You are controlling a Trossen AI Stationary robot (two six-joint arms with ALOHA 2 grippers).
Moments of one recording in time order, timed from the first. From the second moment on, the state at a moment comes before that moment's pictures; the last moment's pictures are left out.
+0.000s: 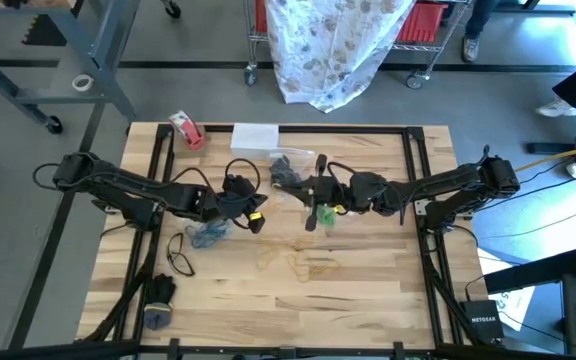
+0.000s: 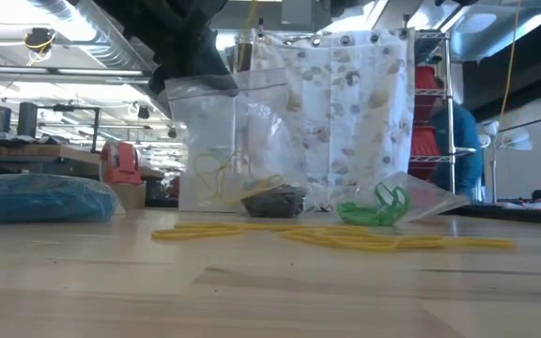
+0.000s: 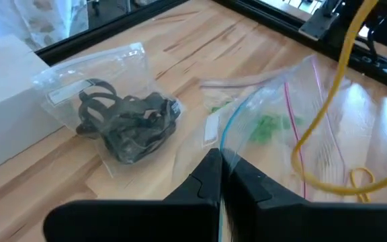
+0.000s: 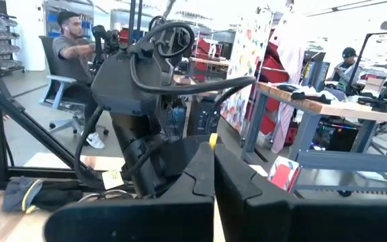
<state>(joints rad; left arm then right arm) -0.15 1.35 0.84 -0.12 -0.59 -0.58 0.10 1.46 0.92 0.62 0.23 -0.16</state>
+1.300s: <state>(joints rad) -0.15 1.29 0.84 -0.20 -0.64 -0.54 0.11 1.39 0.92 0.06 0.11 0.07</state>
